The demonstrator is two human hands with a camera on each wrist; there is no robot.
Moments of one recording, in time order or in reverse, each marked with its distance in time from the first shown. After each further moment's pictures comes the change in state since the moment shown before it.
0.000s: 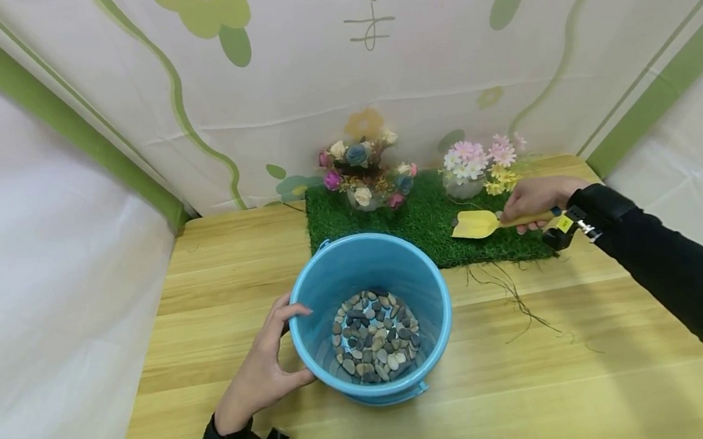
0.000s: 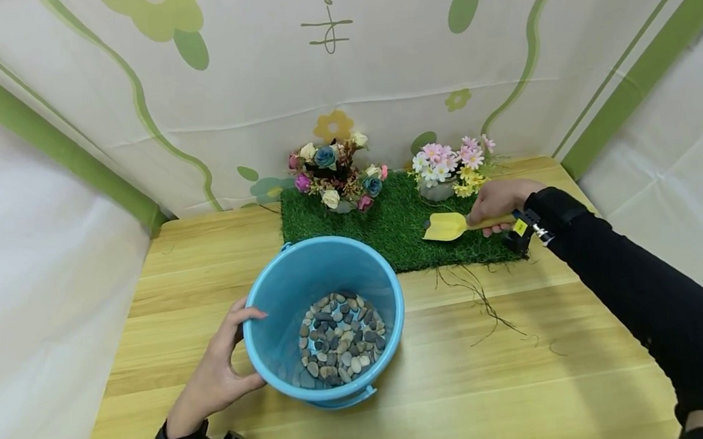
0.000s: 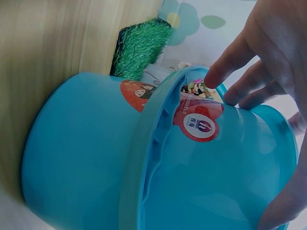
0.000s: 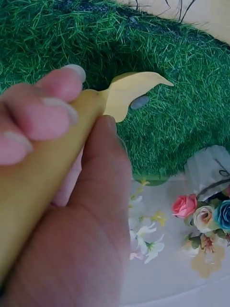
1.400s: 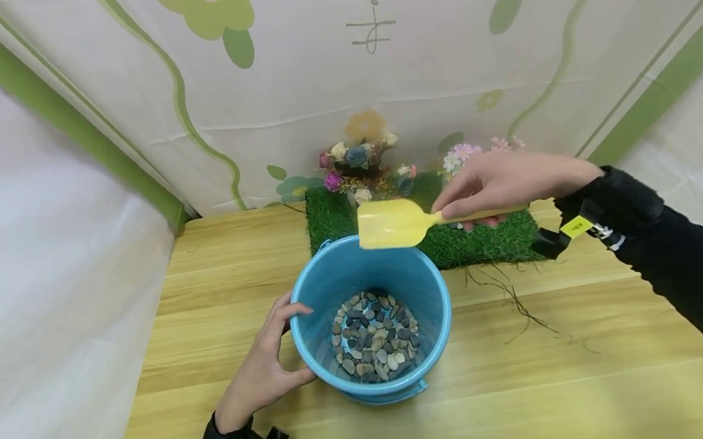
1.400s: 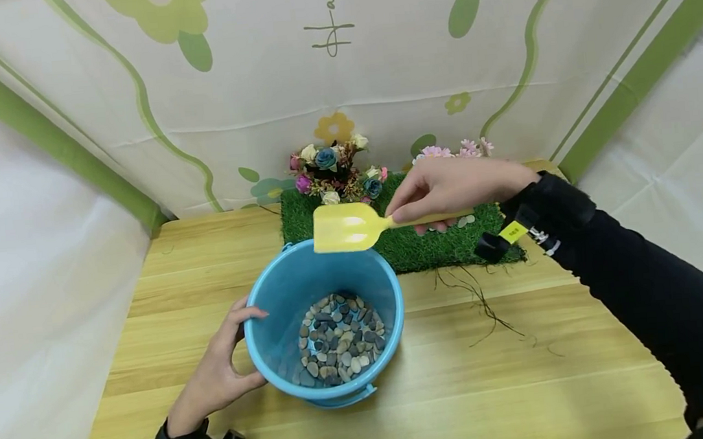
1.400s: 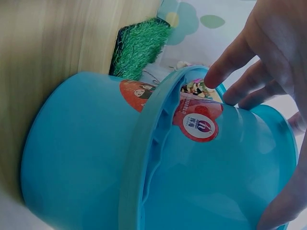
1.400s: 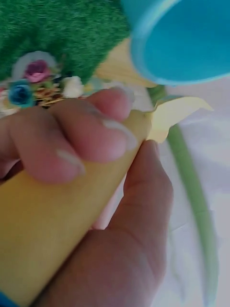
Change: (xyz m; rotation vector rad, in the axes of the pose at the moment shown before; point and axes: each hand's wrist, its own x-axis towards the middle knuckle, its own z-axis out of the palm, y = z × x) left_hand 0.005 0.005 0.001 0.000 -0.003 -0.005; right_hand -0.065 -0.148 0.017 -0.149 0.054 -0.461
